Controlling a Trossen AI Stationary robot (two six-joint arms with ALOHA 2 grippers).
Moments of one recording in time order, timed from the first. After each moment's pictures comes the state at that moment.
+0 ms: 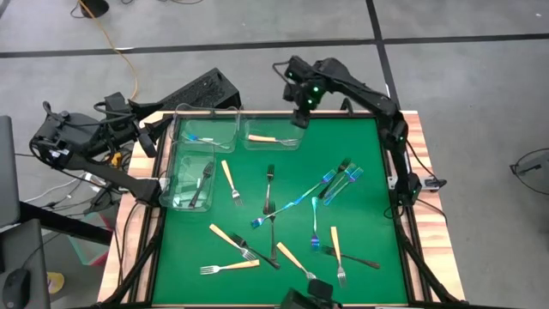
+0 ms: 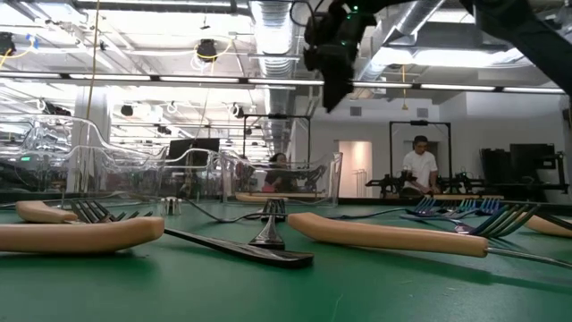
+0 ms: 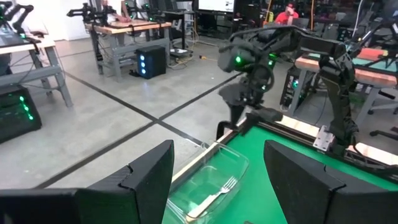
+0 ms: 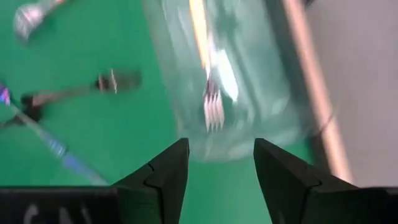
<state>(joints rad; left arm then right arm) -0.28 0.80 1.52 -1.07 -0.94 -0.33 -0.58 2.12 2.32 -1.46 -0.14 -0.24</state>
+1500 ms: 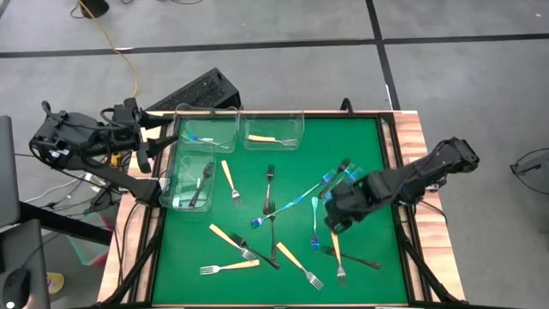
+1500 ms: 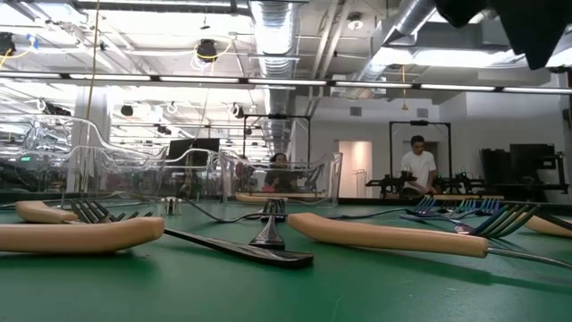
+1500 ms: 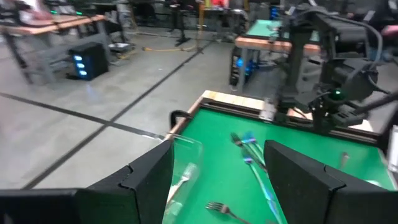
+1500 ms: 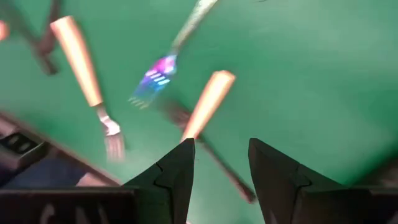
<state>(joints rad) -0.28 0.80 1.52 -1.04 -0.66 -0.21 0.38 1.45 1.31 -1.24 -0.07 1.39</state>
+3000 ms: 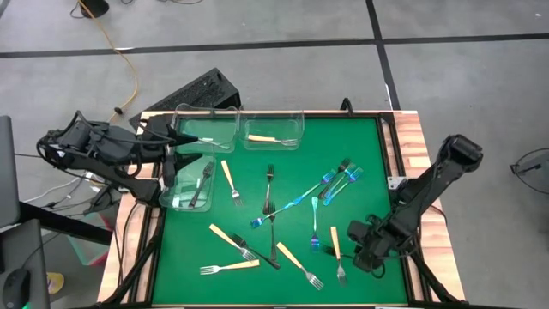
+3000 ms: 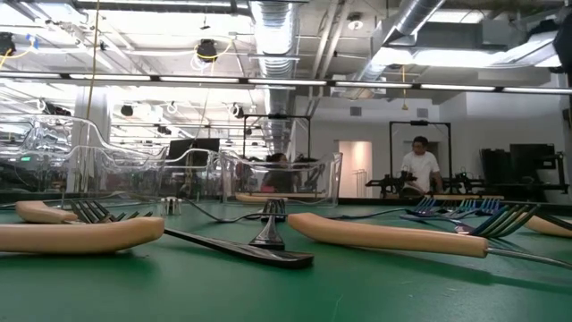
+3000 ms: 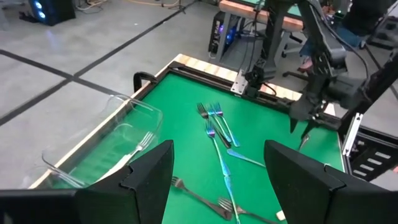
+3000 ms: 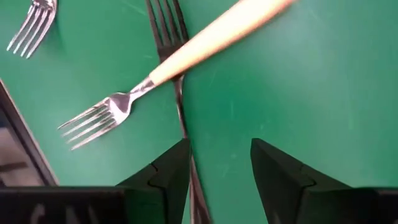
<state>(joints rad) -0.28 0.95 1.51 -1.04 -0.56 -0.44 0.82 1.37 0.79 -0.69 0.10 1.29</state>
